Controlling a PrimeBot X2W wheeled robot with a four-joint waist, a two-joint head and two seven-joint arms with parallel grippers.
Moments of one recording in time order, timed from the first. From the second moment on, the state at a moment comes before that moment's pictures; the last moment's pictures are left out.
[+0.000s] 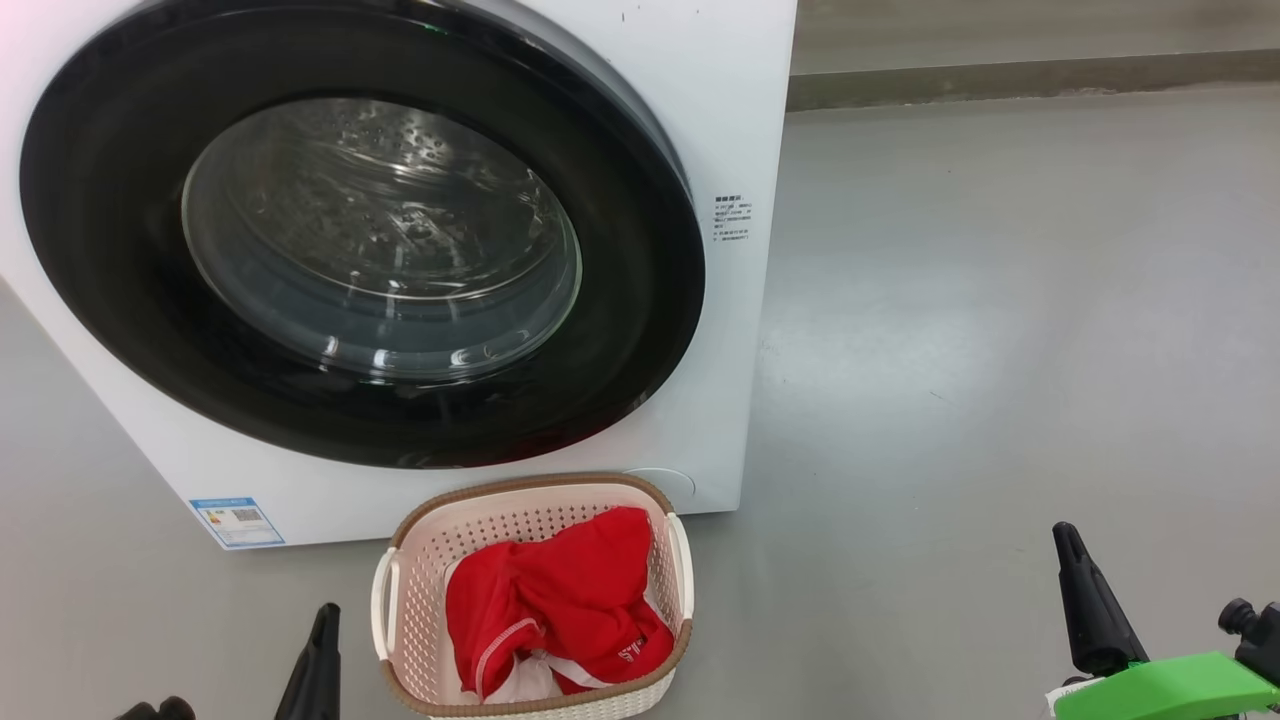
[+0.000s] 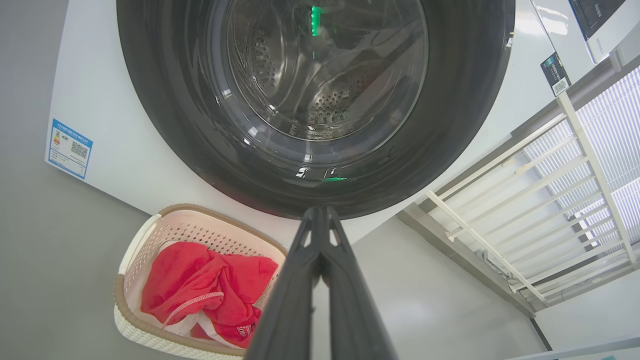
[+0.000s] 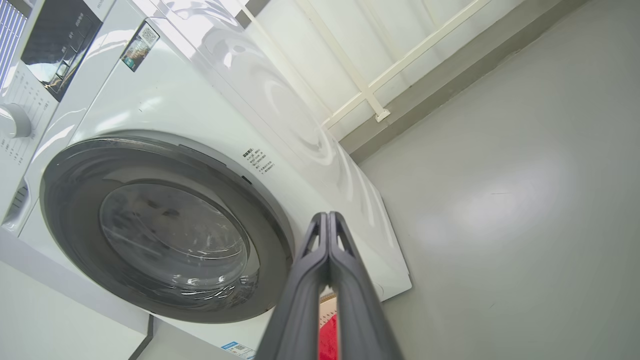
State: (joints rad) left arm 0.05 0.04 0.04 0.20 -0.83 -0.11 -0.09; right arm 0.09 -0.03 -0.08 0.16 0.85 0.13 -0.11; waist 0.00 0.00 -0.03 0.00
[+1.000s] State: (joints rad) left arm -0.01 0.04 0.06 0.23 -1.16 -0.12 0.00; right arm 0.03 -0.04 -0.09 0.20 1.19 0.13 -0.02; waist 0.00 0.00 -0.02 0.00
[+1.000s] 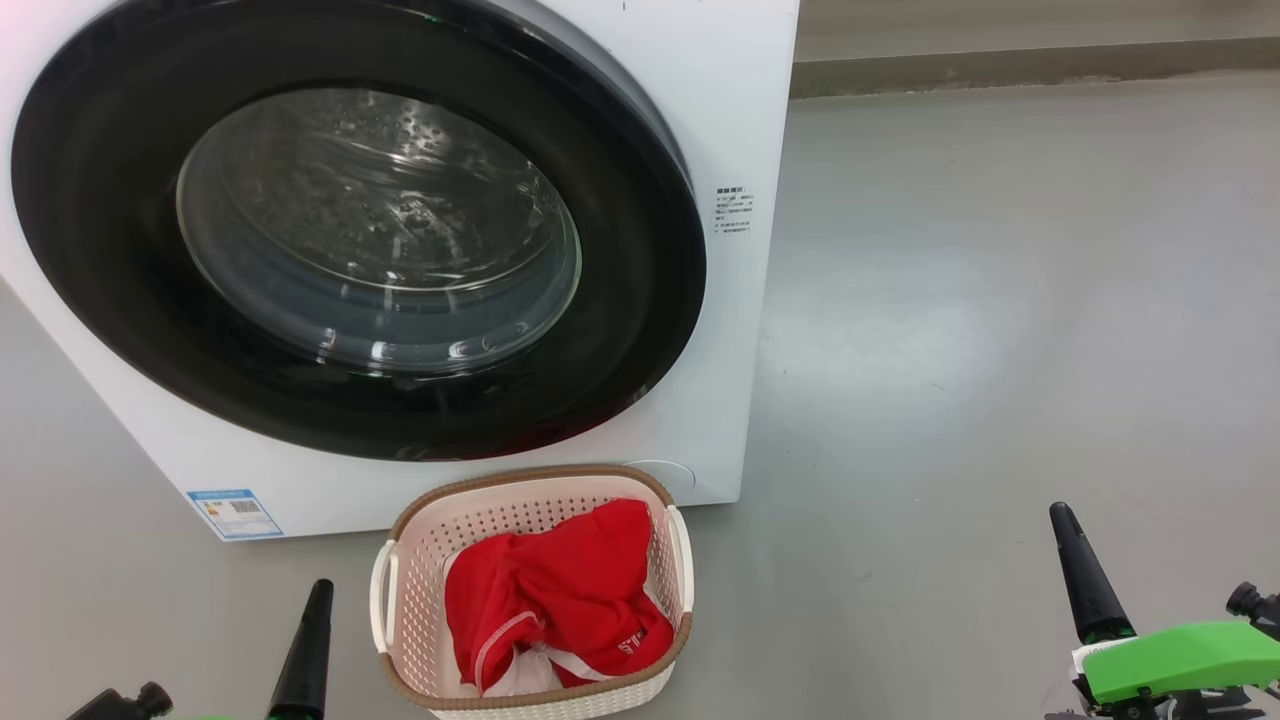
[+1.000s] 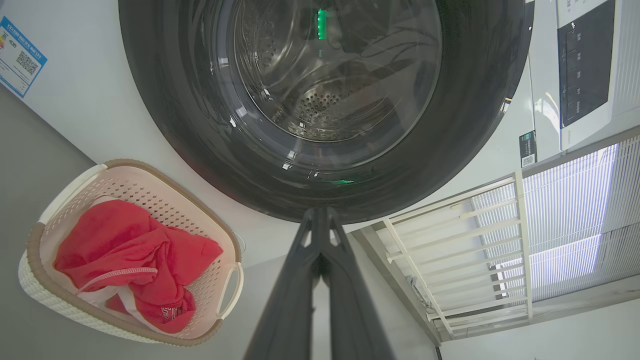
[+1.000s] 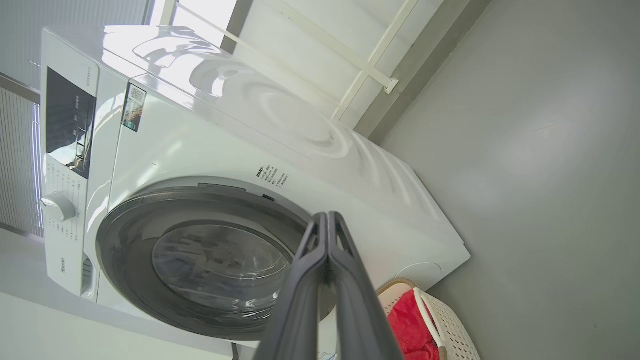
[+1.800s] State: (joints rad) left arm -0.03 0.04 0.07 0.25 -1.42 -0.12 0.06; right arm -0.01 -0.04 -0.10 0.24 1.44 0.13 0.05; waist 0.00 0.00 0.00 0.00
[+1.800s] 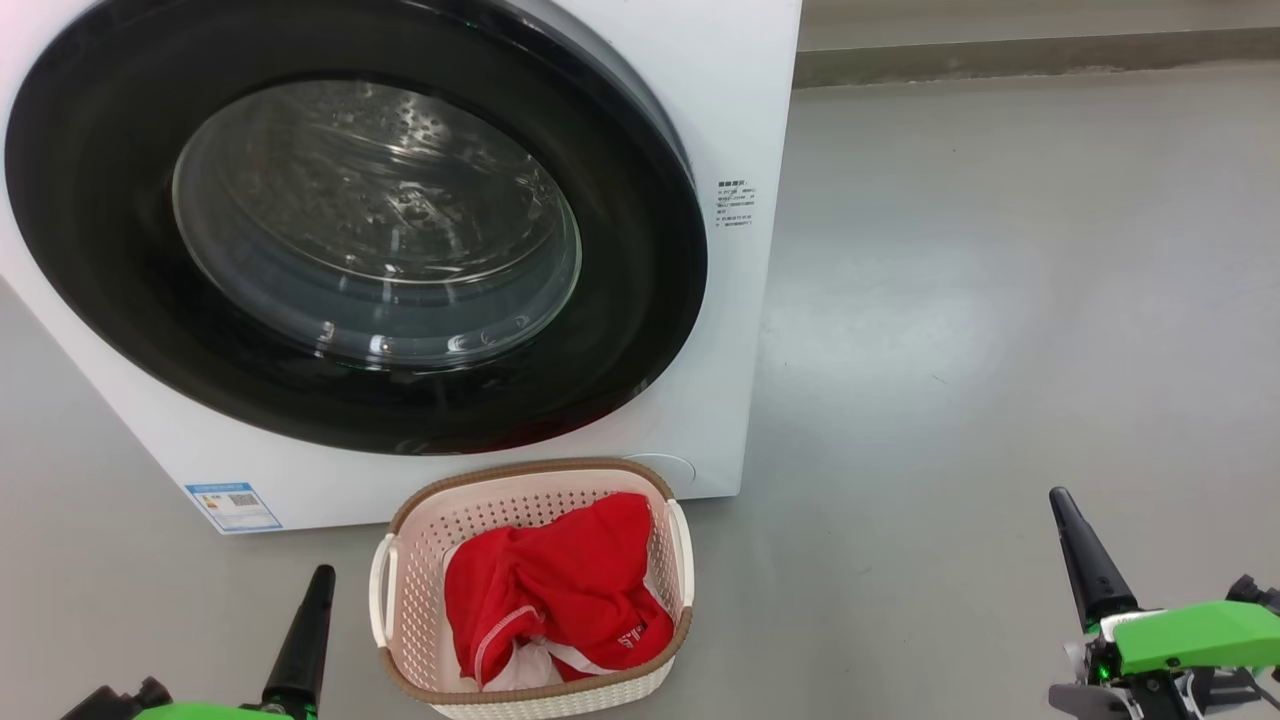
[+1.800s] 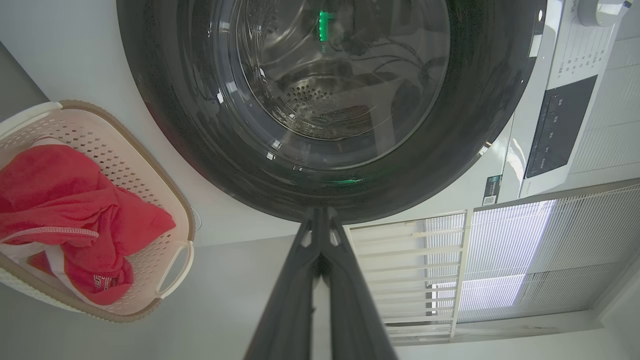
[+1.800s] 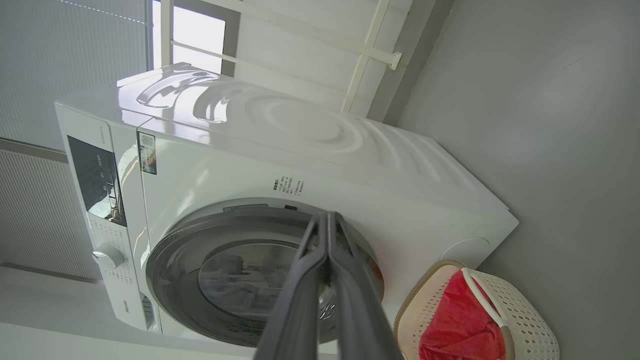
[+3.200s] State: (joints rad) left arm -0.07 0.04 0.08 0.26 -1.60 -0.12 0.11; right arm -0.07 -0.05 -0.12 0.27 1.62 0.13 0.10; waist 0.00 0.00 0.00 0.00
